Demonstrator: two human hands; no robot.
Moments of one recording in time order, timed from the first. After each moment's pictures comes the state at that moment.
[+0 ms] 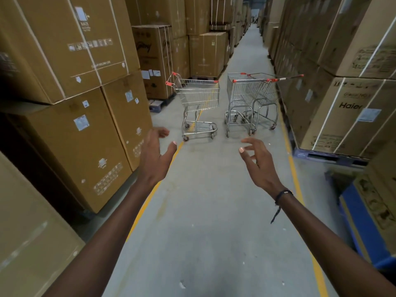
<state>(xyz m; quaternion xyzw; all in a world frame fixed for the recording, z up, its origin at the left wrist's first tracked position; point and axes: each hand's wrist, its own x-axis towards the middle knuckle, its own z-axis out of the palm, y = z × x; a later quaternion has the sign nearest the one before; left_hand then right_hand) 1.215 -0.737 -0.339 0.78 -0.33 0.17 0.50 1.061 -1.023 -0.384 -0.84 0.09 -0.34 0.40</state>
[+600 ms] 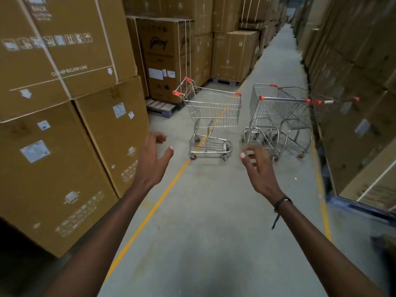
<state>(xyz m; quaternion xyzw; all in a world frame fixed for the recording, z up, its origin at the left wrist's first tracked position) 1.651 -1.005 -0.377 0.81 -0.24 0.16 0.51 1.530 -1.317 -0.410 -0.85 0.05 -0.30 0.43</state>
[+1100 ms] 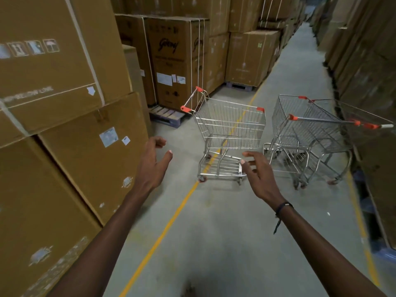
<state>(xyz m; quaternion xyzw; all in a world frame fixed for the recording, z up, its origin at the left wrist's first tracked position) 2.028 -1.107 -0.410 0.82 -0.20 0.16 0.51 1.920 -1.433 -0.449 -0.85 0.03 -0.26 0.45</state>
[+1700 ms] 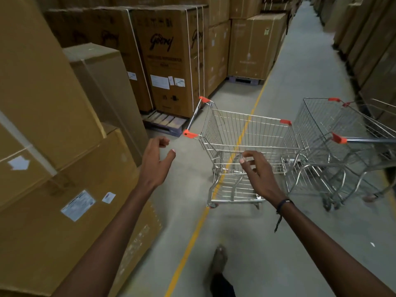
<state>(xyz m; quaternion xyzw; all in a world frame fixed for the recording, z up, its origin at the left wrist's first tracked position) 2.450 -1.197 -0.419 0.84 -0.21 0.12 0.48 2.334 -1.515 -0.481 -0.85 0.06 -0.24 0.47</state>
